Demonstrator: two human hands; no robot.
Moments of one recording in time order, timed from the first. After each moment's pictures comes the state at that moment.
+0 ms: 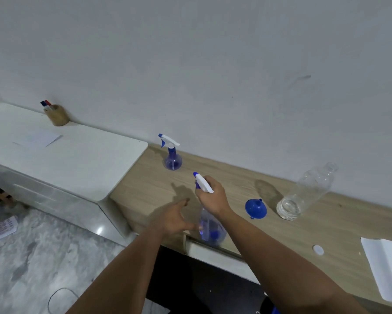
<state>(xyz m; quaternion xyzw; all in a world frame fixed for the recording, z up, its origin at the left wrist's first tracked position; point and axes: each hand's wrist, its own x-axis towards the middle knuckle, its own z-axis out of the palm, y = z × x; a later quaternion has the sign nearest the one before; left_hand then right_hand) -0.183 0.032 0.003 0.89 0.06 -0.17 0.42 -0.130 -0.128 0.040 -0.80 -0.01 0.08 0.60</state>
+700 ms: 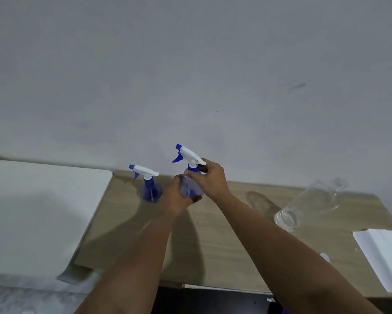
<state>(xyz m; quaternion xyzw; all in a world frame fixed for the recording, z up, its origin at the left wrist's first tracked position) 0.028 0.030 0.019 0.88 0.00 -0.09 0.47 0.034 -0.105 0.064 -0.83 0.04 -0.06 0.56</state>
